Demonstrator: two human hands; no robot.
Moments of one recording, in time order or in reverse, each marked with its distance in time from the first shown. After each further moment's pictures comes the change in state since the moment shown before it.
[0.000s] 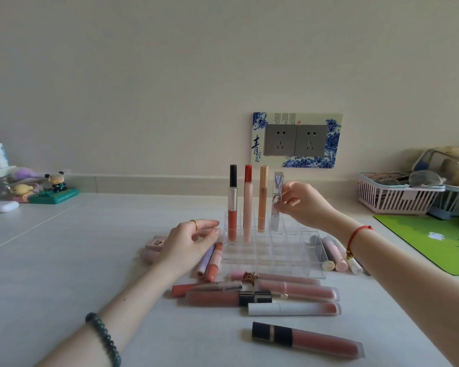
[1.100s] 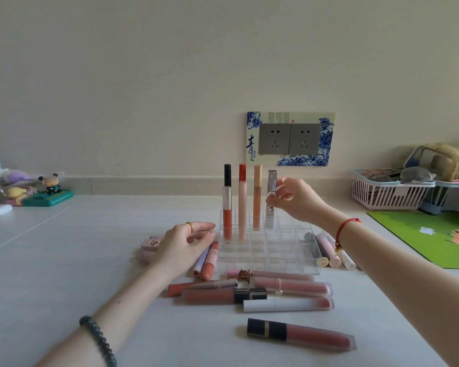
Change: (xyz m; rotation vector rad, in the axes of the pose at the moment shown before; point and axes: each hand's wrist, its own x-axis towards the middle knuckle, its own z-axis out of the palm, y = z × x) left_hand -0.007 0.003 -0.001 0.023 -0.015 -0.011; right_hand 0.005 -0.002 -0.001 0.026 0.027 0.014
